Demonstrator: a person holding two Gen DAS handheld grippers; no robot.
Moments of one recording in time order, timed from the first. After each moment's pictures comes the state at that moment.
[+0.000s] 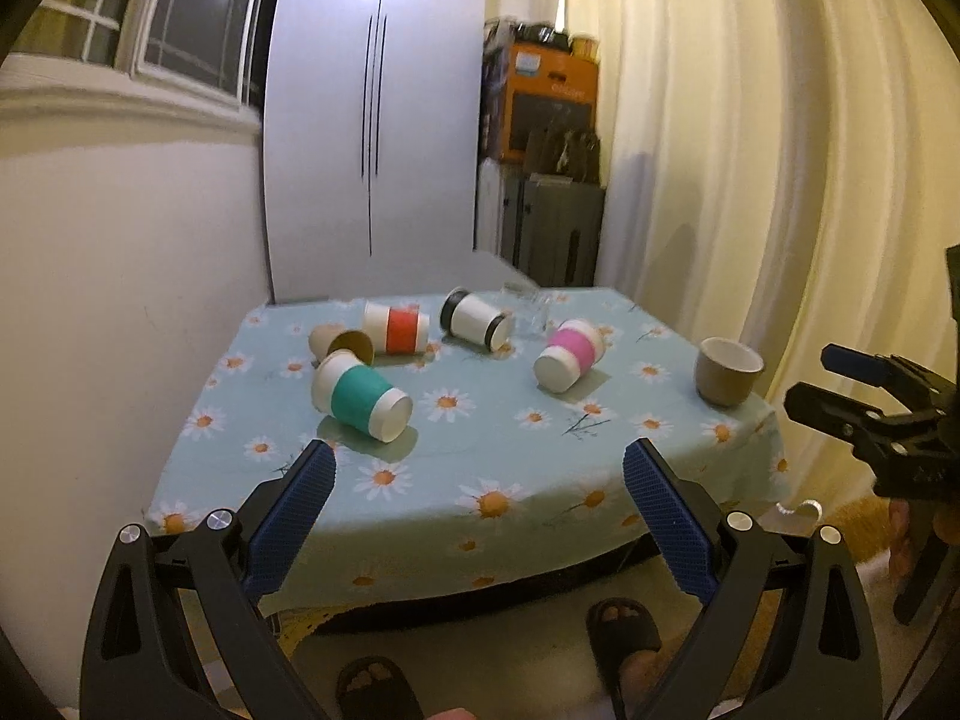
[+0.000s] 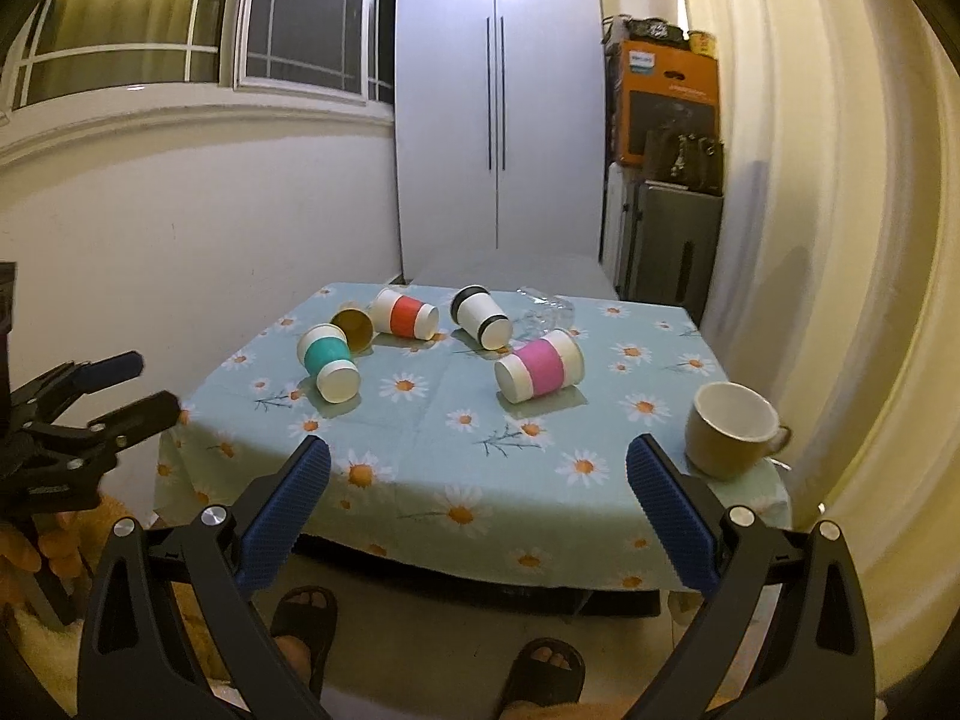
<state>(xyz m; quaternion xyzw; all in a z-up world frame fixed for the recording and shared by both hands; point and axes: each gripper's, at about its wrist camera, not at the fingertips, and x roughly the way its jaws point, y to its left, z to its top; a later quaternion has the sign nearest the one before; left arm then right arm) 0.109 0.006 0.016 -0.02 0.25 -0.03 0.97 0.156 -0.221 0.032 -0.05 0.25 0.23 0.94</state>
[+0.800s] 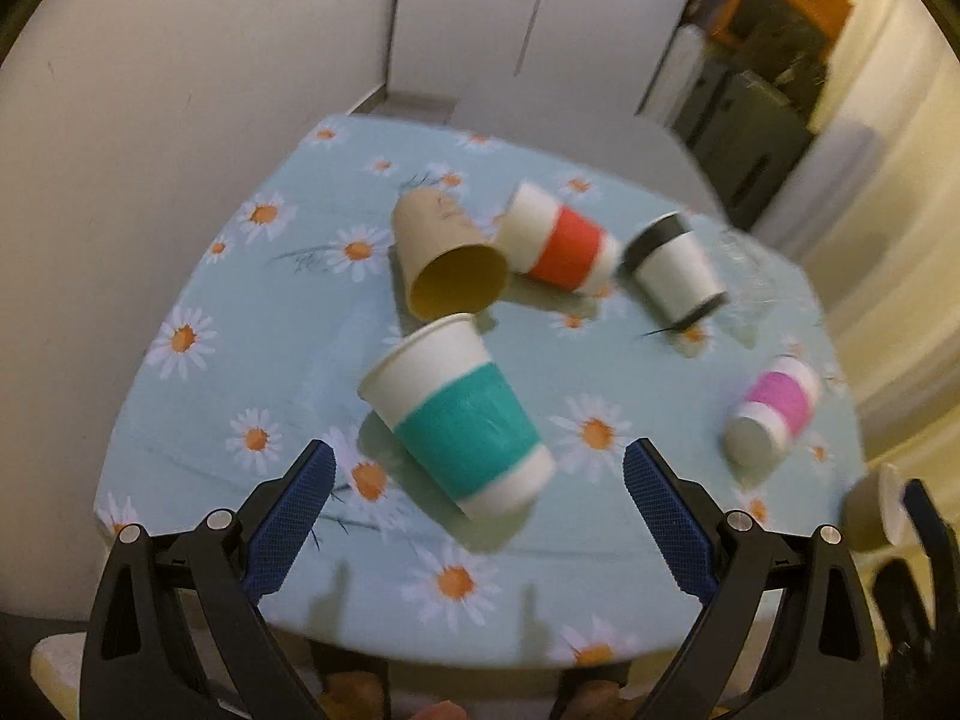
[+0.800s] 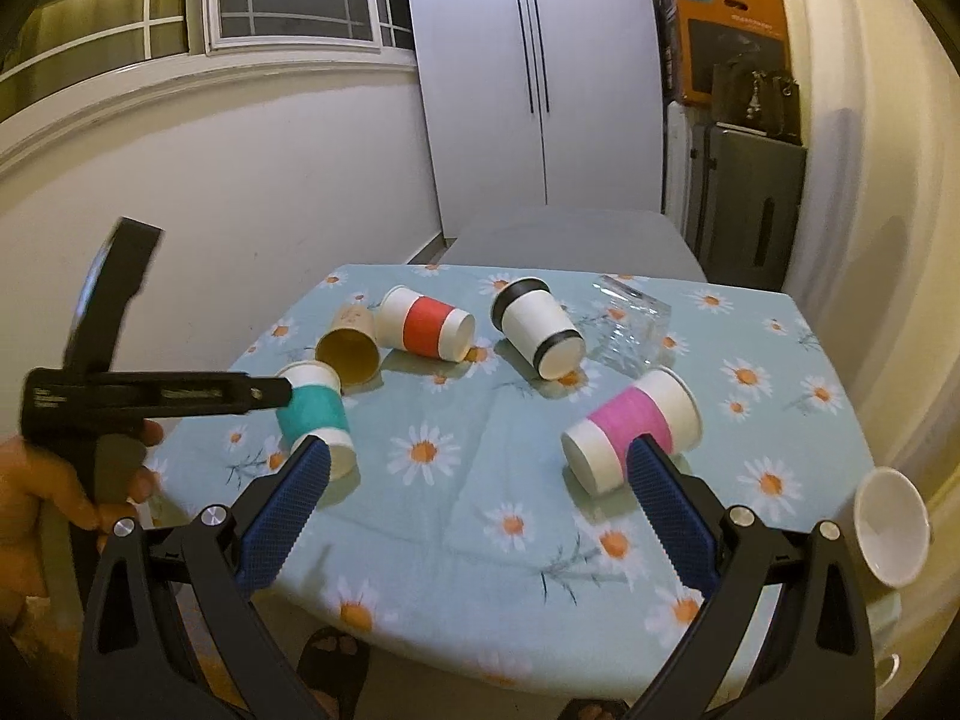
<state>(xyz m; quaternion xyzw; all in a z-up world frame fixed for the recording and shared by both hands) 0.349 0.111 -0.037 -0.17 0.48 0.12 0.86 0.336 -0.137 0.010 -0.03 0.32 0.28 0.90</state>
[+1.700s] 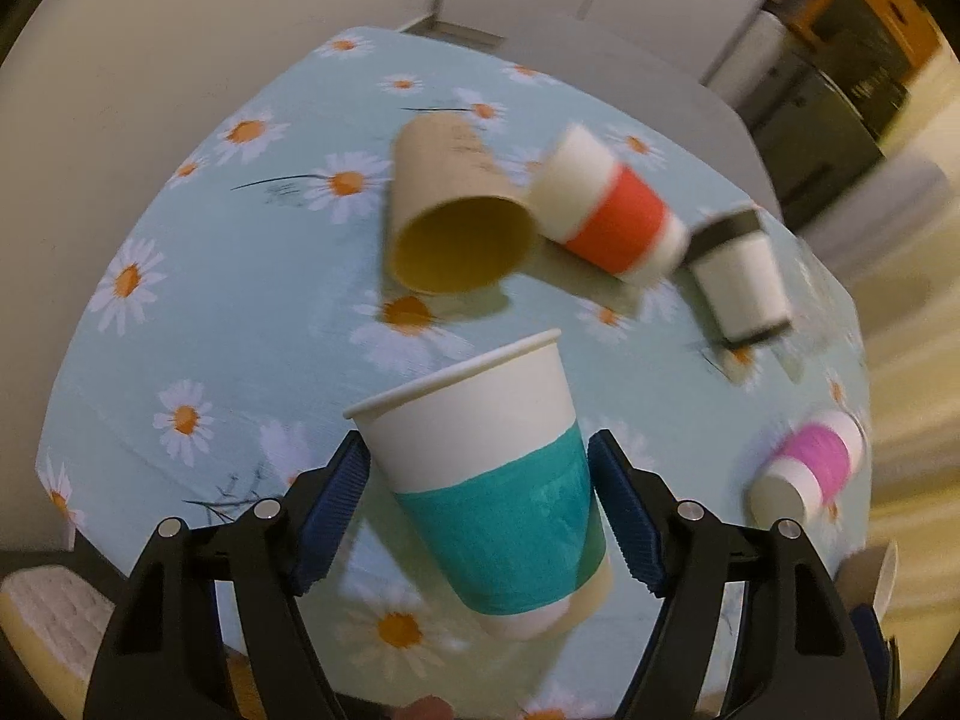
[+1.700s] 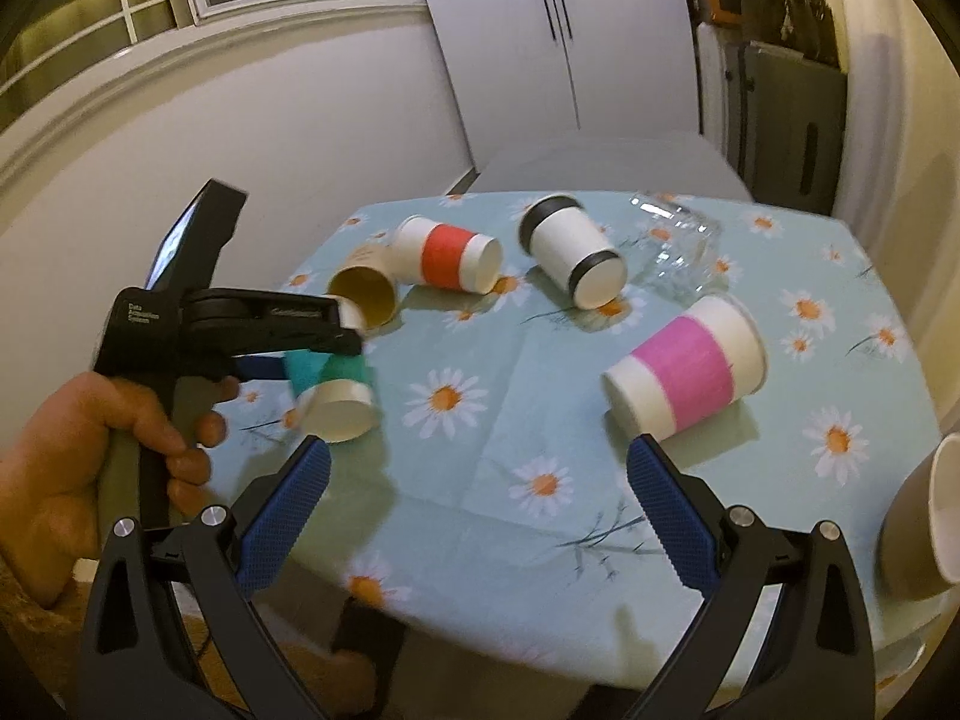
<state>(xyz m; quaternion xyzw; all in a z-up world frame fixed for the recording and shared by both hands) 0.395 0.108 -0.071 -0.23 0.52 0.14 0.81 0.352 -0.137 -0.018 -0.01 0.40 0.33 0.85</state>
